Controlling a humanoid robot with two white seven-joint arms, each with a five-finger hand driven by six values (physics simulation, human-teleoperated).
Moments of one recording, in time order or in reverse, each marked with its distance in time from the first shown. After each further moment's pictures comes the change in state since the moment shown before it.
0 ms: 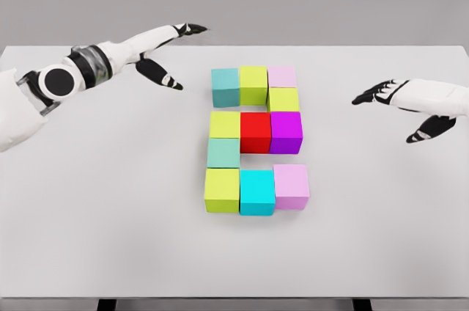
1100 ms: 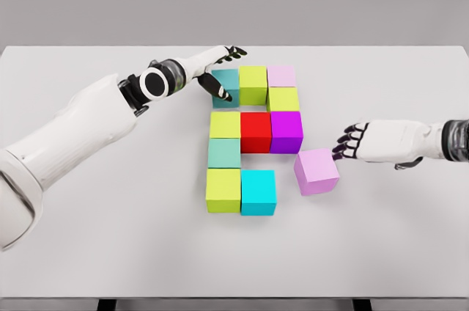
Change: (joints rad) left arm -0.002 -0.400 -0.005 0.317 -0.014 0.263 0.016; right arm -0.018 -0.021 0.176 -0.264 0.406 0.000 0.000
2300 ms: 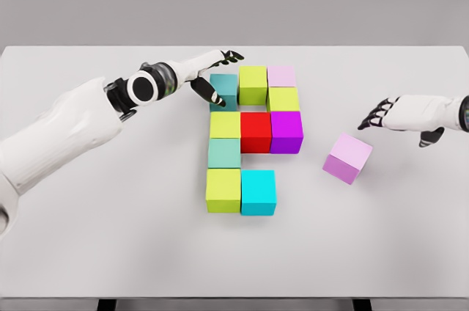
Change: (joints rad) left arm 0.002 0.089 -0.039 -0.130 0.006 0.004 -0.001; right arm -0.120 0.080 0.025 0.326 0.034 0.000 0.000
